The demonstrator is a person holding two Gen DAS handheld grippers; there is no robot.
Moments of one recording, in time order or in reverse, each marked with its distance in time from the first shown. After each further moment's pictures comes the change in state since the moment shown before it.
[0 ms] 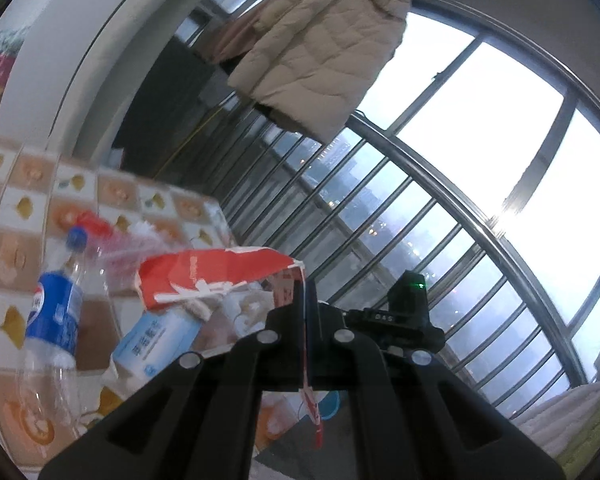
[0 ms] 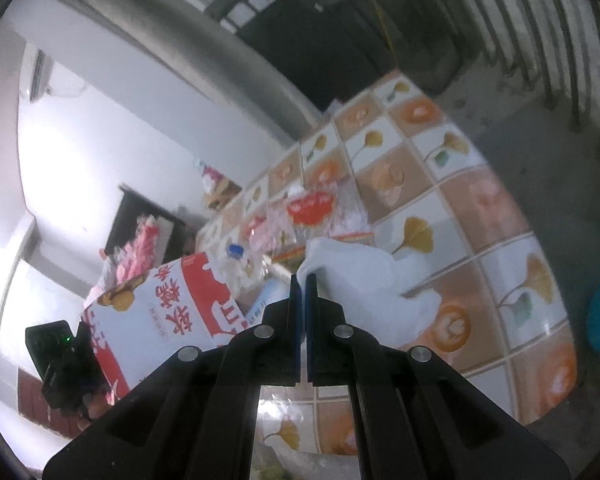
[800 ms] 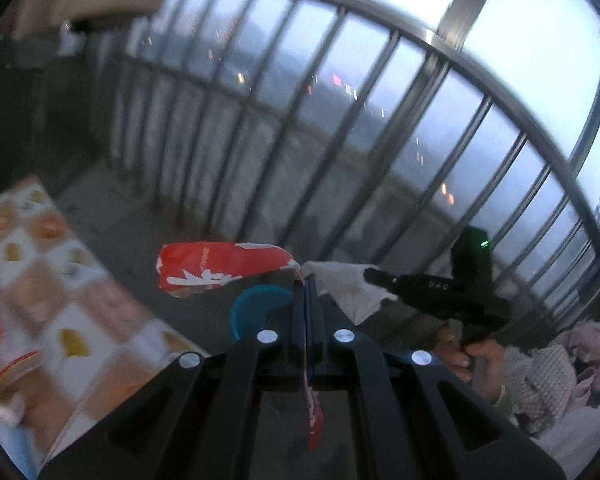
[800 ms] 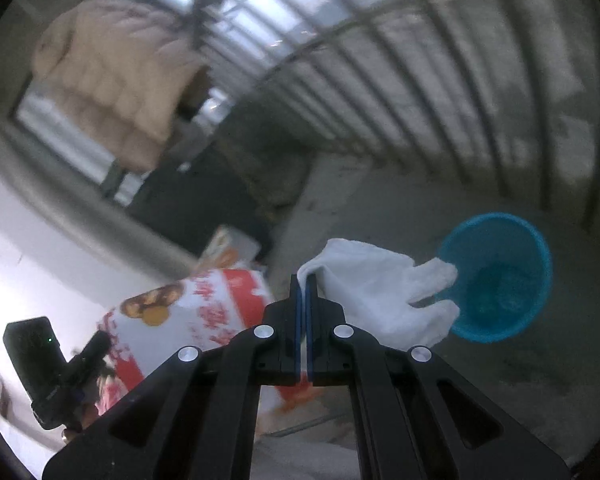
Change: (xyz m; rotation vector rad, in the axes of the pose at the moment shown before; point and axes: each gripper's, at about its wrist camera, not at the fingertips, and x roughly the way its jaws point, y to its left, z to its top) left arm 0.313 -0.173 -0.075 0.412 0.552 -0.166; right arm -0.211 -0.187 -0.059 0.386 -0.466 -0.284
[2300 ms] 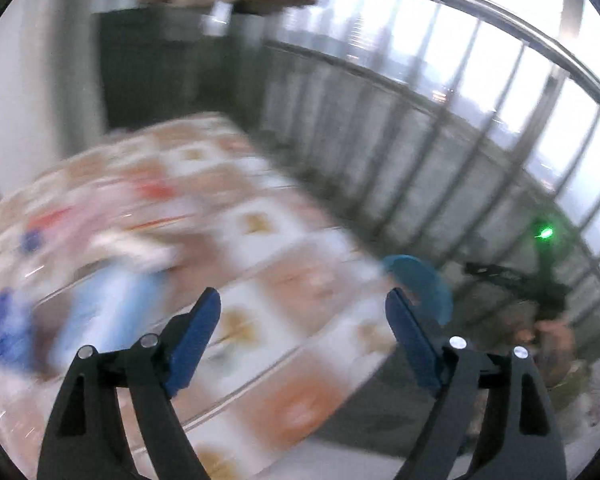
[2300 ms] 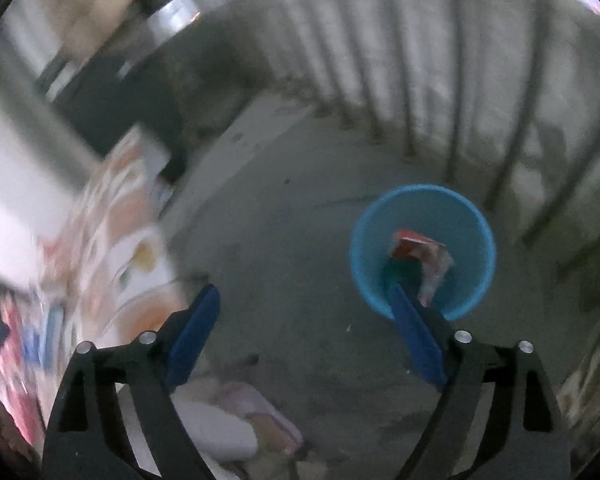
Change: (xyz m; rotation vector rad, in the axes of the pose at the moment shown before) left arm -0.110 0.054 -0.125 -0.203 -0.054 0.556; right arm 0.082 0.009 -0.062 -0.327 0.211 -0.329
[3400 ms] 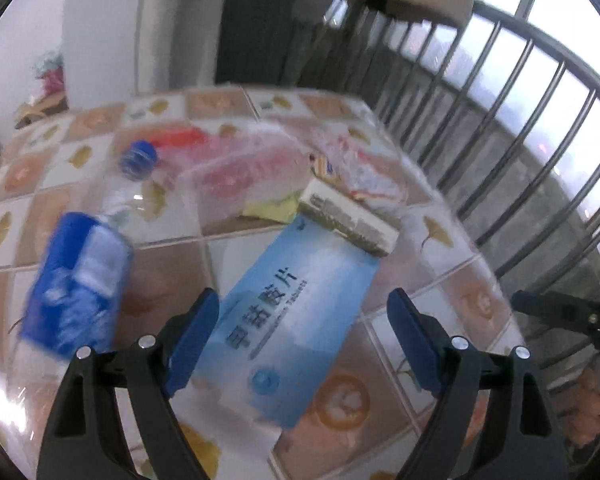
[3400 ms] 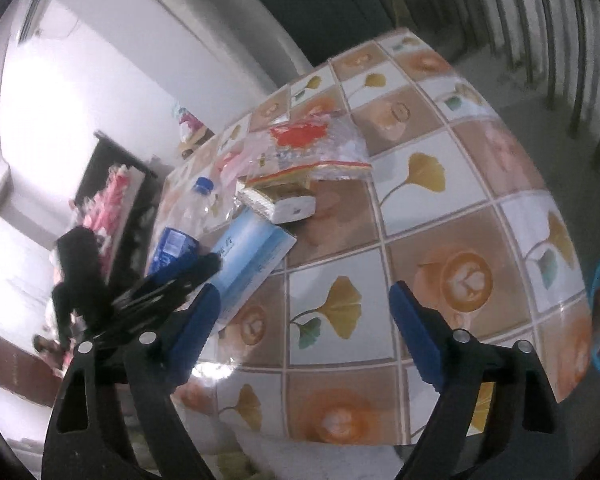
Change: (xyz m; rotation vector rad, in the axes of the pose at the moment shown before) left arm 0.042 0.152 -0.015 -0.270 0.032 0.136; right arm 0.020 0.273 -0.032 -0.324 0.240 0.492
